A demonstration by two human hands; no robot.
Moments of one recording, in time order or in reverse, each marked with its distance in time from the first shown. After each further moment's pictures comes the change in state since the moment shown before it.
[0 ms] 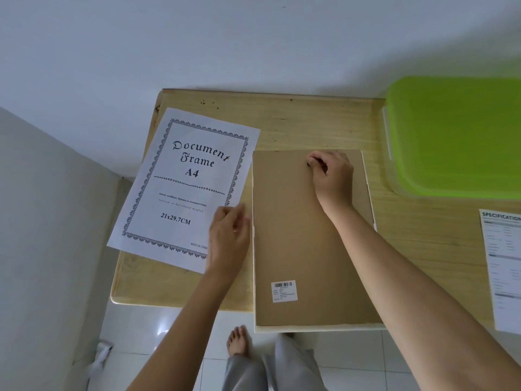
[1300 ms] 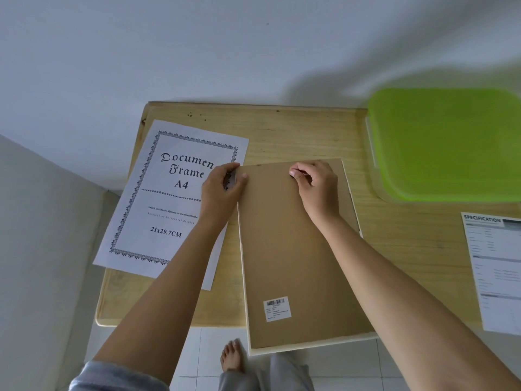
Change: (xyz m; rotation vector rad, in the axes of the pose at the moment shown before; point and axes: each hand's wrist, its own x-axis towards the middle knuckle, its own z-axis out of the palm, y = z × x) left_hand 0.096 0.009 0.009 -0.180 -0.030 0.044; right_hand -0.004 -0.007 0.000 0.034 -0.011 -0.056
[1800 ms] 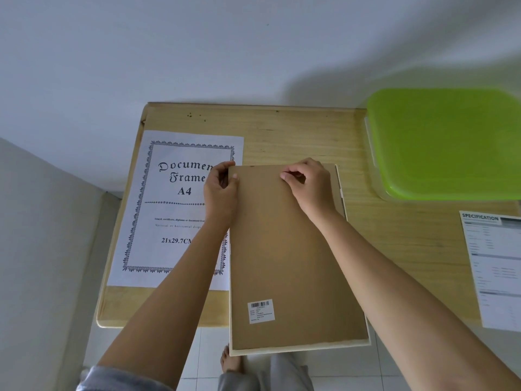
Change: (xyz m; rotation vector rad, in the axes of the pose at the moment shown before) left_hand -0.002 0.005 0.010 -0.318 0.093 -0.191; right_hand 0.002 -0.007 0.006 0.011 -0.114 0.066
